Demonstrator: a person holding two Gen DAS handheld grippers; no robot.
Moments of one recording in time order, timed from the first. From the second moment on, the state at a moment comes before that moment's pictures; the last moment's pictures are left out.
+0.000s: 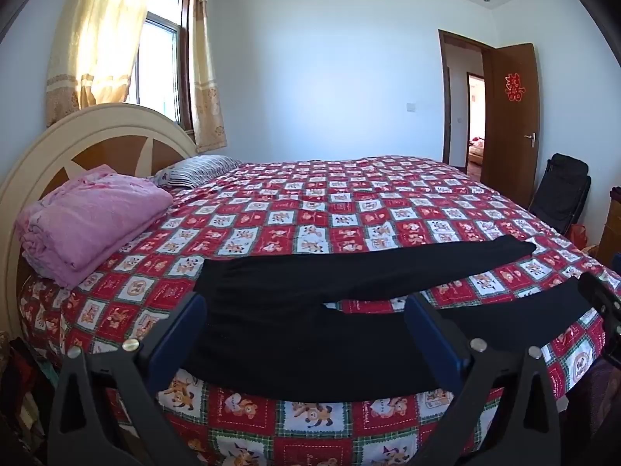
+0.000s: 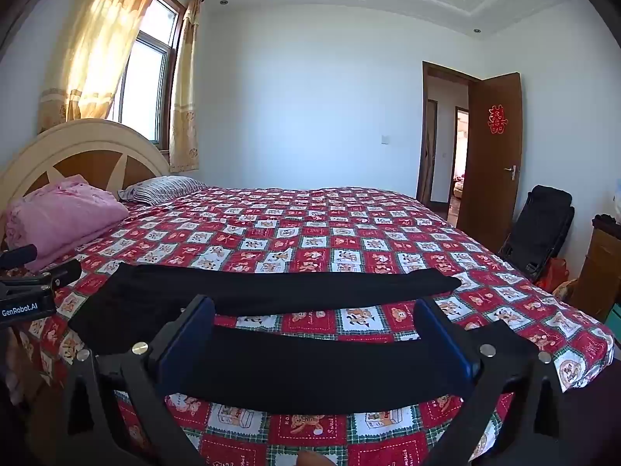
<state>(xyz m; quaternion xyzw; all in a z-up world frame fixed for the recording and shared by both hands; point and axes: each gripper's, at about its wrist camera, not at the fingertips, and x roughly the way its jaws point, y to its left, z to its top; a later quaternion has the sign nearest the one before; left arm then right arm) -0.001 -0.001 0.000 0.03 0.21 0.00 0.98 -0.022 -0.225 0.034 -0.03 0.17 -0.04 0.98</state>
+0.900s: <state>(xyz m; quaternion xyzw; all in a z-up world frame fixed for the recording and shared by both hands) 0.003 0.001 -0.002 0.02 0.22 -0.01 0.98 -0.018 -0.229 0.029 -0.02 0.18 -0.03 0.98</state>
